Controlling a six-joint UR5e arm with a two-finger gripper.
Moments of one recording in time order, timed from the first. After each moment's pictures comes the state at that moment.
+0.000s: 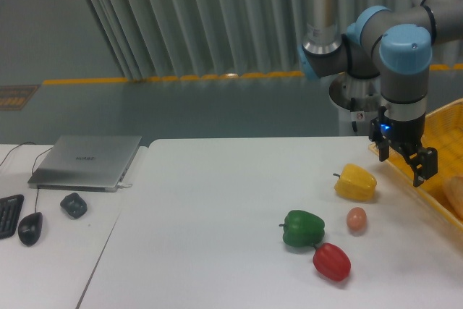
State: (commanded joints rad) arm 2.41 -1.77 -1.56 -1.35 1.59 1.17
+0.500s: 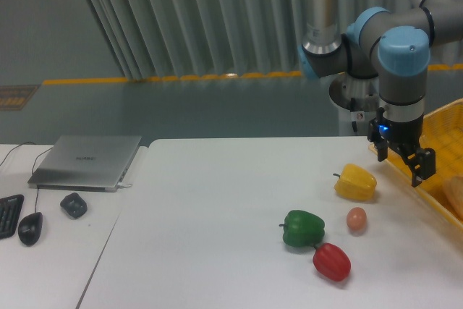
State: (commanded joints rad) arm 2.39 -1.76 -1.57 -1.35 1.60 1.17
